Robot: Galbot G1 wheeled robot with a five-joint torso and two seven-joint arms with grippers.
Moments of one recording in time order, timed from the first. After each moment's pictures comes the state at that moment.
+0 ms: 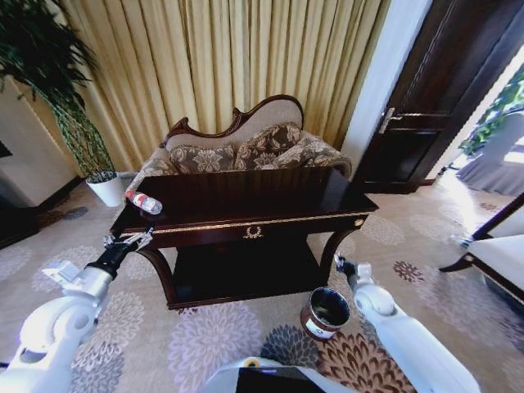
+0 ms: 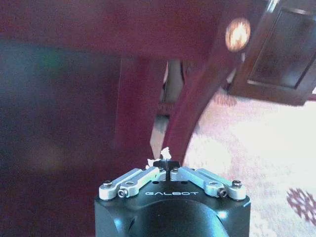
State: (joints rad) left arm 1.59 -1.01 -0.97 -2.19 -0.89 0.26 0.04; right arm -1.29 0.94 0.39 1.54 0.53 -0.27 0.22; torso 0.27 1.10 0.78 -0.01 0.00
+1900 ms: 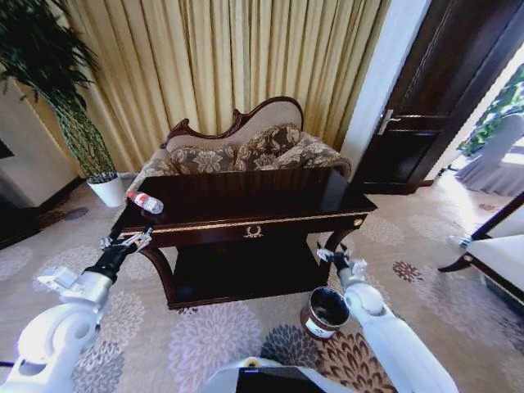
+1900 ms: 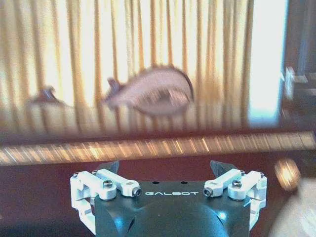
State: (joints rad) left arm 1.62 -1.05 -0.99 -2.28 -0.89 0.26 0.00; right arm -1.27 1.02 0.44 1.85 0.55 -0.09 0.20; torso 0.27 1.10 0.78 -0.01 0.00
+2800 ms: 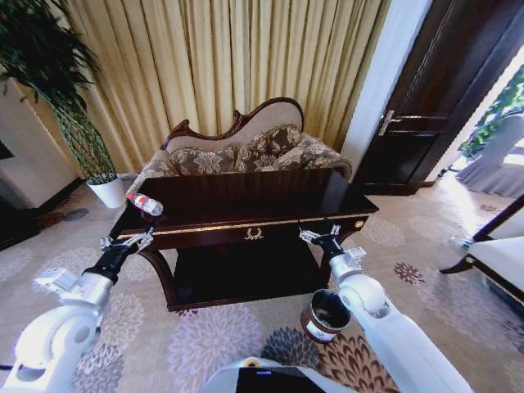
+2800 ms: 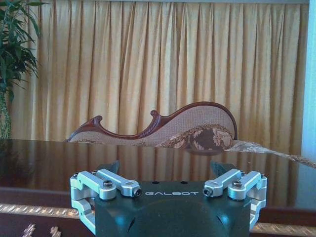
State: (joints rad) left arm 1.63 -1.07 -0.99 -2.30 -0.86 0.26 0.00; right arm -1.26 0.99 0.38 2.03 0.50 -0.11 0.18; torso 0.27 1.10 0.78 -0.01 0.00
